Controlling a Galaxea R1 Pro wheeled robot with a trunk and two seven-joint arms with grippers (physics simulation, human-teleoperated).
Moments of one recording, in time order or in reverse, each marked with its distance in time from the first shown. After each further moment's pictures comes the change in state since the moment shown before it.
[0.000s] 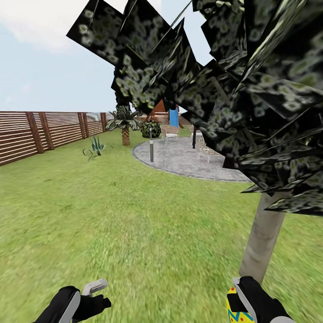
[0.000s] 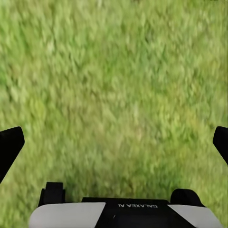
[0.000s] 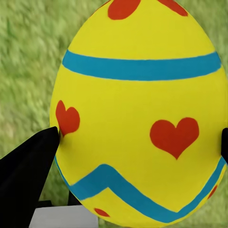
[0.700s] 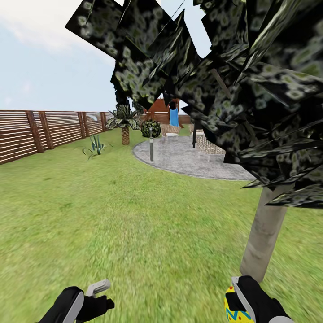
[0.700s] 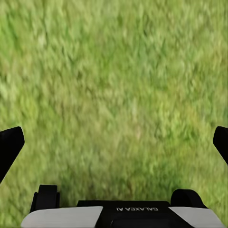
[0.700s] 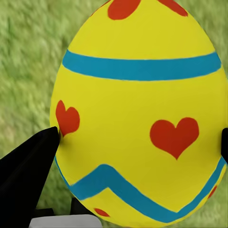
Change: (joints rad) left arm 0.000 -0.022 -0.003 0.005 -0.005 0.001 0.003; right arm 0.000 0.008 -0.002 -0.007 -0.003 -0.002 0.002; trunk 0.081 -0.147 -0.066
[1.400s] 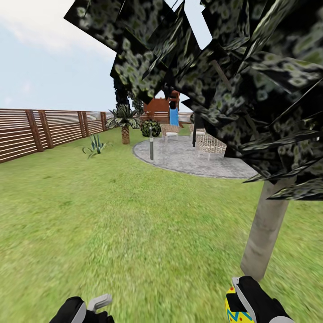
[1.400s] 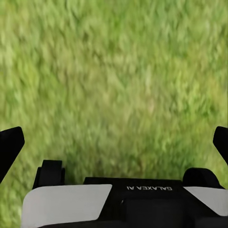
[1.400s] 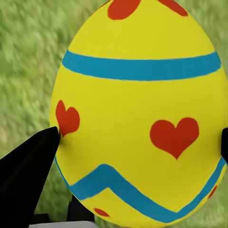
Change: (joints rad) left arm 0.000 -0.023 0.002 0.117 -0.044 0.005 0.003; right arm 0.000 -0.003 0.001 0.006 0.003 0.002 -0.001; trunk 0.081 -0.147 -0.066
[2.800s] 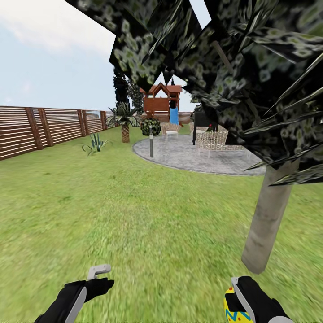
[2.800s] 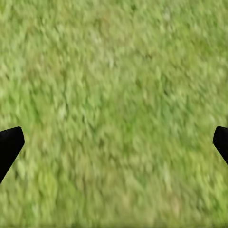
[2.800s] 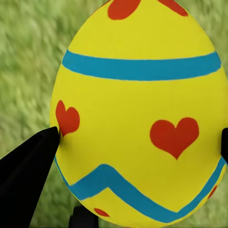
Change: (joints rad) left arm 0.000 0.006 0.000 -0.193 -0.085 -0.248 -0.002; right arm 0.000 0.007 -0.003 -0.001 -0.007 0.000 -0.001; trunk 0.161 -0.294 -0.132
